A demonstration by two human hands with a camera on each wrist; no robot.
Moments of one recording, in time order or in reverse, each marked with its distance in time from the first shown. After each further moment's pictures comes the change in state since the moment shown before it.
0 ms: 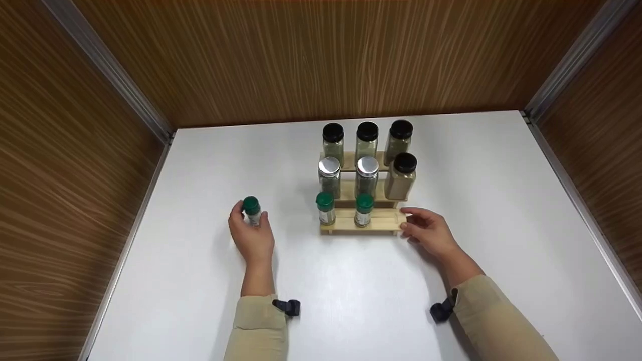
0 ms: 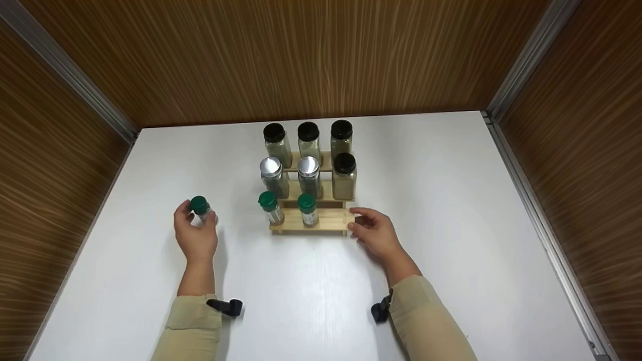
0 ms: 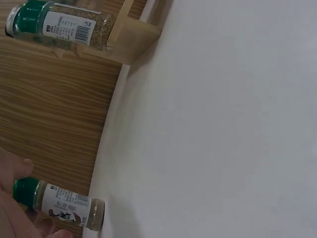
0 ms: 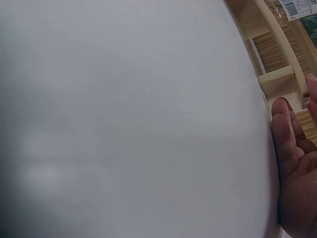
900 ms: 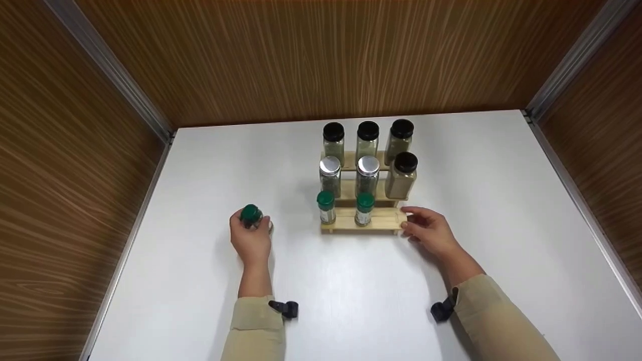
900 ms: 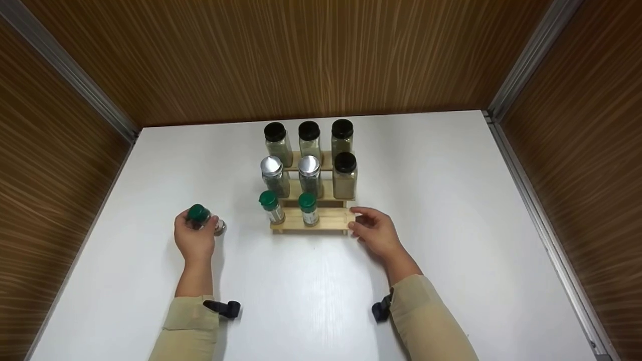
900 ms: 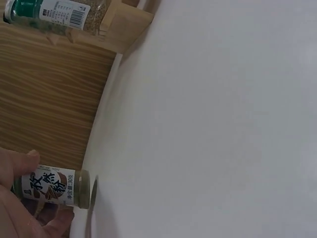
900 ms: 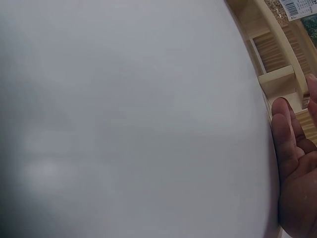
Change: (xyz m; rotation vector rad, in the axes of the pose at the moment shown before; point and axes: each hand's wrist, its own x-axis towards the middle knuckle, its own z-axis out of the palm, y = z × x) left_hand 0.000 -0.010 -0.006 -0.124 -0.051 -0.168; right_hand 0.000 0.000 0.001 -0.015 0.004 0.000
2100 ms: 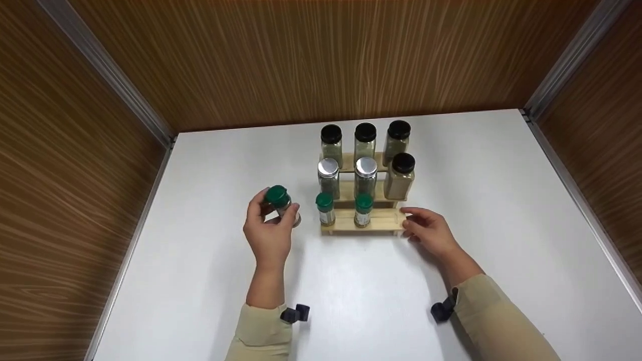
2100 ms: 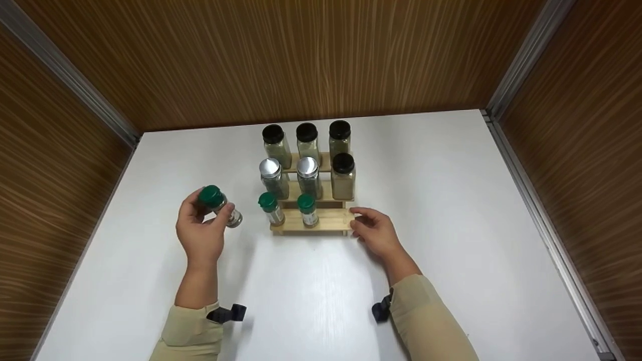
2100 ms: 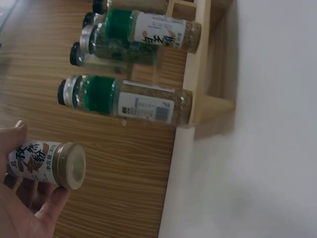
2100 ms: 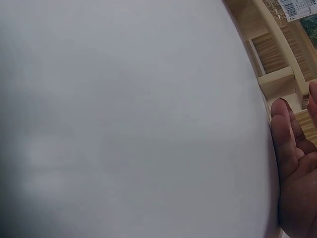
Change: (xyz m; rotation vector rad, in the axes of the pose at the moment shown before) left_hand -0.049 0.081 0.012 -0.076 -0.090 0.405; right_hand -0.003 -0.003 0.000 0.016 0.018 0.000
